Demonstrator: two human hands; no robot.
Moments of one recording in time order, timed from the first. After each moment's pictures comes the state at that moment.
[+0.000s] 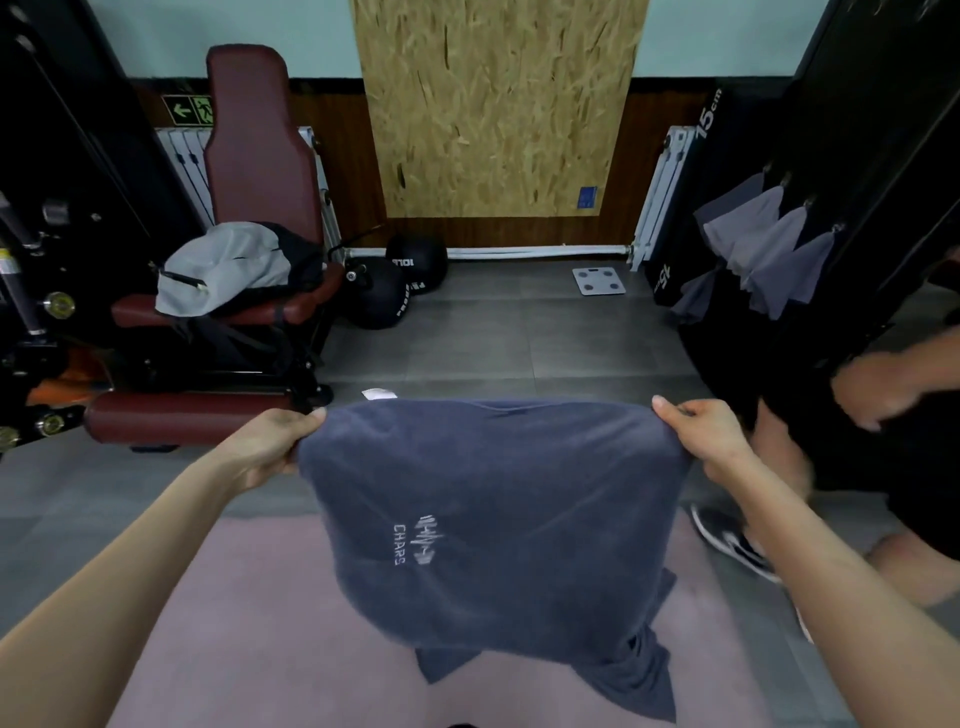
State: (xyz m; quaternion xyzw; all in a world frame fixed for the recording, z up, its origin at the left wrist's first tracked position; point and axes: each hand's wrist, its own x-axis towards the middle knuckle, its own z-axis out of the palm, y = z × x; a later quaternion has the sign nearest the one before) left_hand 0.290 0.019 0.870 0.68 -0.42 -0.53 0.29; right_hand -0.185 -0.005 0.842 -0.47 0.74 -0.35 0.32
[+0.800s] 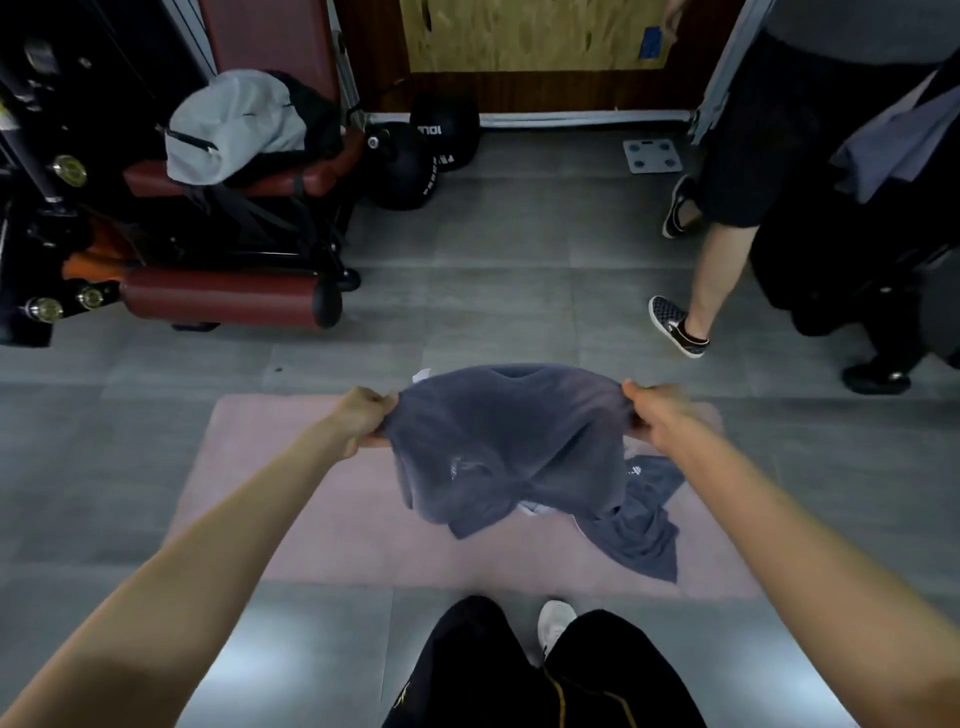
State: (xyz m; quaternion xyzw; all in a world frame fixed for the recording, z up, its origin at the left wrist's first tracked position) left_hand 0.238 0.080 0.781 0.74 -0.32 -0.54 0.24; right_hand -0.086 0.044 0.763 -0.20 0.75 -0.32 0.55
